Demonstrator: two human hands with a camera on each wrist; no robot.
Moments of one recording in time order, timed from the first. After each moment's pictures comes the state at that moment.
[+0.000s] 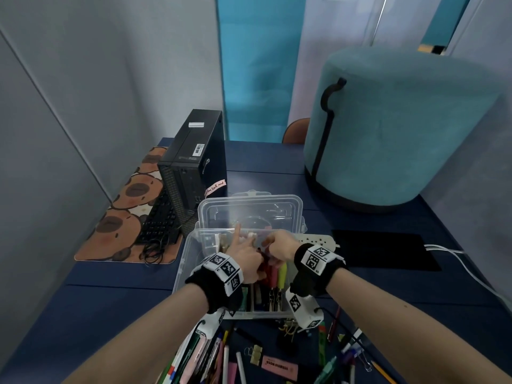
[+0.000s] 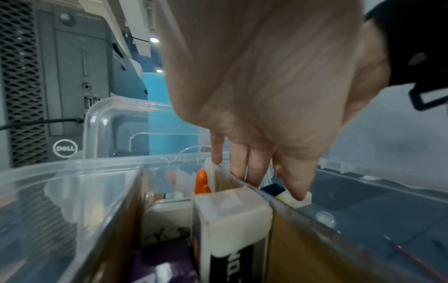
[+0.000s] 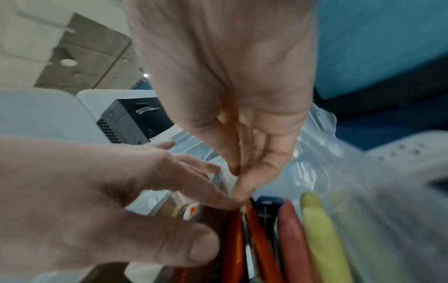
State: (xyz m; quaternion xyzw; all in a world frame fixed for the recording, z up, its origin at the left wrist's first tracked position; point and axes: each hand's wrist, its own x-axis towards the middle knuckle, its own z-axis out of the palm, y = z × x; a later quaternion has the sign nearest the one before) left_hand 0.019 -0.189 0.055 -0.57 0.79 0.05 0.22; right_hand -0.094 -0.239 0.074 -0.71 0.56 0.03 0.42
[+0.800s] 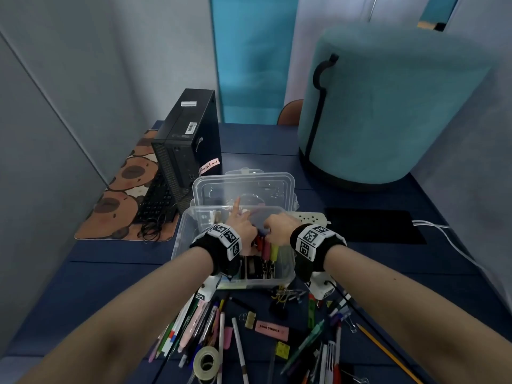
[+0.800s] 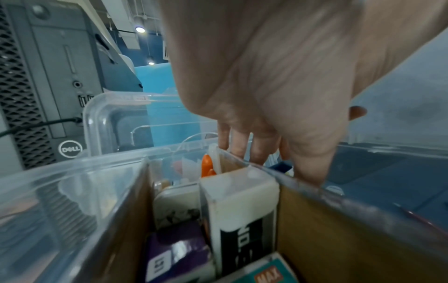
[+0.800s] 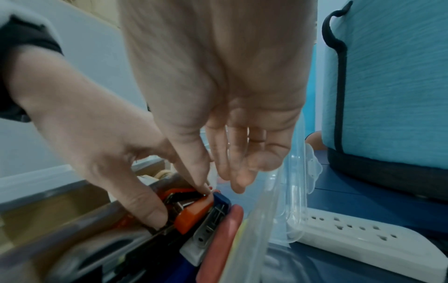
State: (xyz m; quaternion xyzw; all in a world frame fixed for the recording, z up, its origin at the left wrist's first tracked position) left_hand 0.016 -0.198 0.042 -0.55 0.79 0.01 0.26; right_hand -0.115 -0.234 0.063 -0.86 0.47 0.14 0.17
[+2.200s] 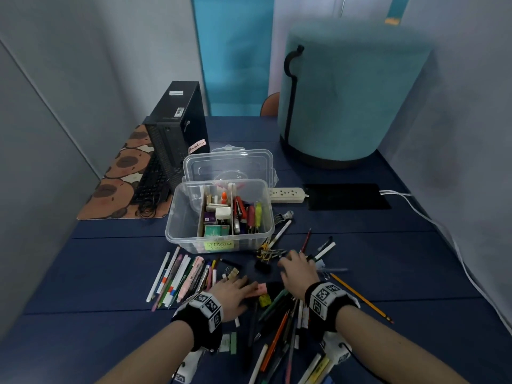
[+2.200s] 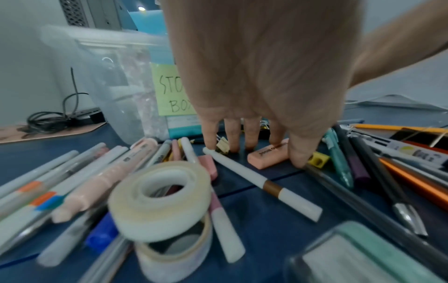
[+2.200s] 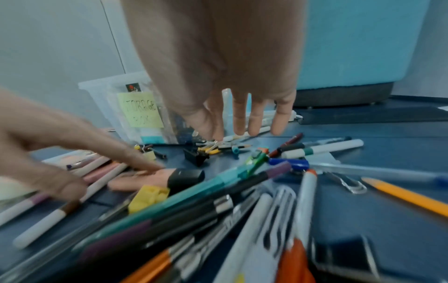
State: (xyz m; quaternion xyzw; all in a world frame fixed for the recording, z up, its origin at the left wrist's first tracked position) left_hand -0.028 0.005 -0.039 -0.53 0.80 0.18 0.19; right_hand -0.229 -0.060 -0.018 -0.82 0.56 0.08 0.13
